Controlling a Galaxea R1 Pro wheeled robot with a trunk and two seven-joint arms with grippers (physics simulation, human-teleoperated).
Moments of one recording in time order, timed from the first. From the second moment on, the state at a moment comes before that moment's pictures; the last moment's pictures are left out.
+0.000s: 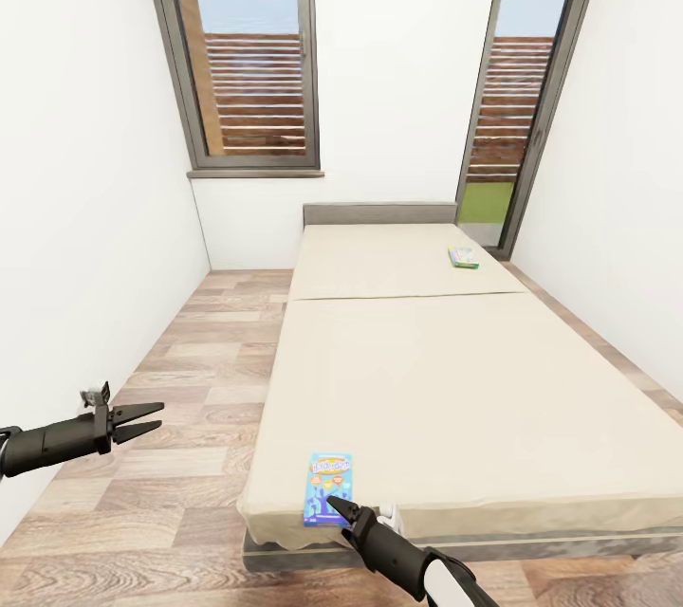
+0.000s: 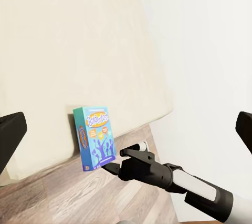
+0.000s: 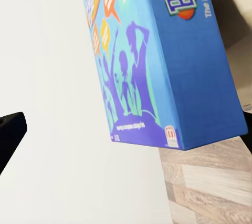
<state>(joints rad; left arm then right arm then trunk) -0.53 0.44 0.42 -0.94 -0.05 1.01 -1.57 -0.43 0.14 0.08 -0.40 -0.79 0.40 0.68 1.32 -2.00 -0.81</state>
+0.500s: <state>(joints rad) -0.53 0.45 0.42 -0.94 -0.05 1.01 -1.57 -0.43 0.14 0.08 -0.40 -0.79 0.40 0.68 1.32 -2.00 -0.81</state>
